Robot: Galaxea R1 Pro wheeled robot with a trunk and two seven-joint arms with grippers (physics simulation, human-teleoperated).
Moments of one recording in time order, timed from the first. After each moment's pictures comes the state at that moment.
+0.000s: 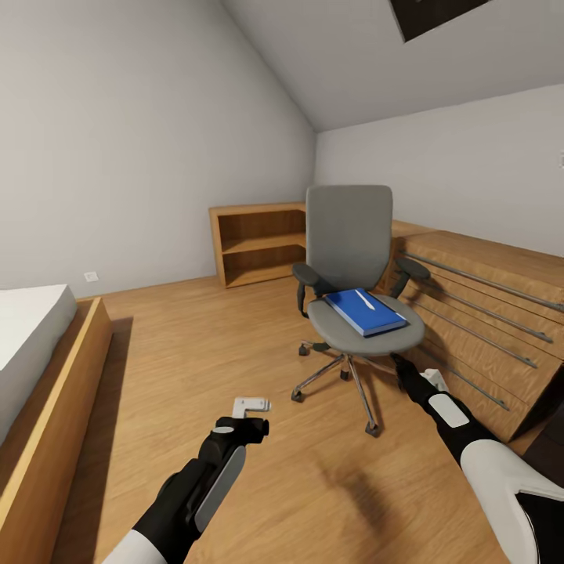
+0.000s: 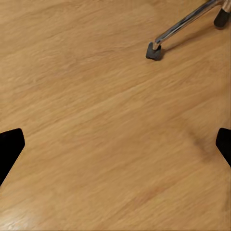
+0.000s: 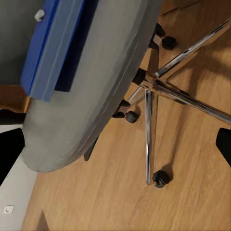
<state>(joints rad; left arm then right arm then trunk) -0.49 -0.10 -0.44 -1.08 0.40 0.58 0.45 -0.86 -0.18 -0.15 -0.35 -0.99 0.13 0.18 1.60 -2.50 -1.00</state>
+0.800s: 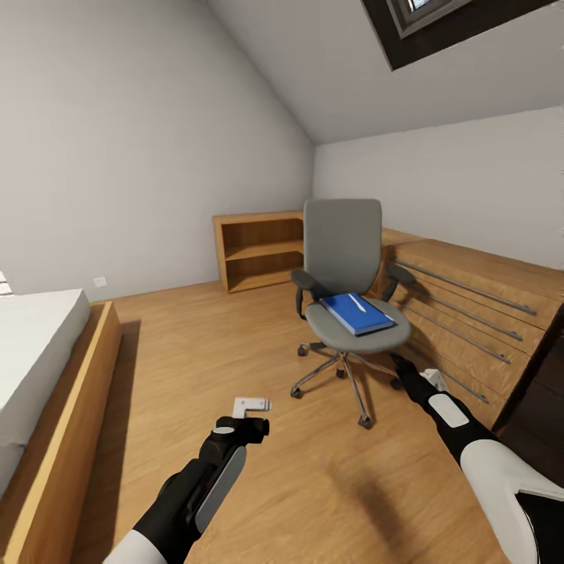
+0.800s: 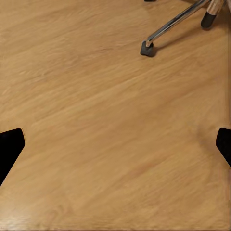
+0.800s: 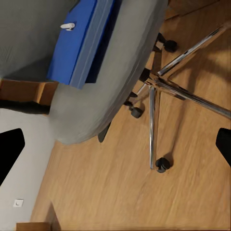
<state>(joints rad) -0.49 -0.10 -0.45 -1.08 0.40 0.57 0.45 -0.86 -0.18 -0.15 -0.35 -0.99 0.13 0.18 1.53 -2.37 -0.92</state>
